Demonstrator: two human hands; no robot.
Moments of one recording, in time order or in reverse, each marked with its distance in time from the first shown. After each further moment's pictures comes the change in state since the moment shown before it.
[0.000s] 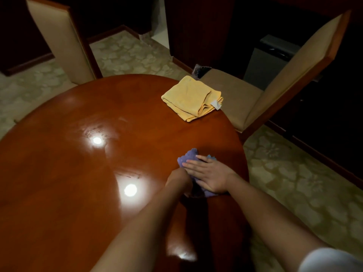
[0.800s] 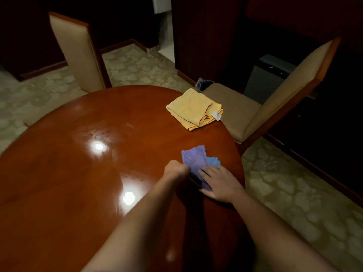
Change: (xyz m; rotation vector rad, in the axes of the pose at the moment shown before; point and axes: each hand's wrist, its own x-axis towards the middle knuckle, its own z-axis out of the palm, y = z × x) left_hand -0.012 -0.008 -0.021 -0.954 0.246 -0.246; right_hand -0.029 -0.012 -0.022 0.064 0.058 0.283
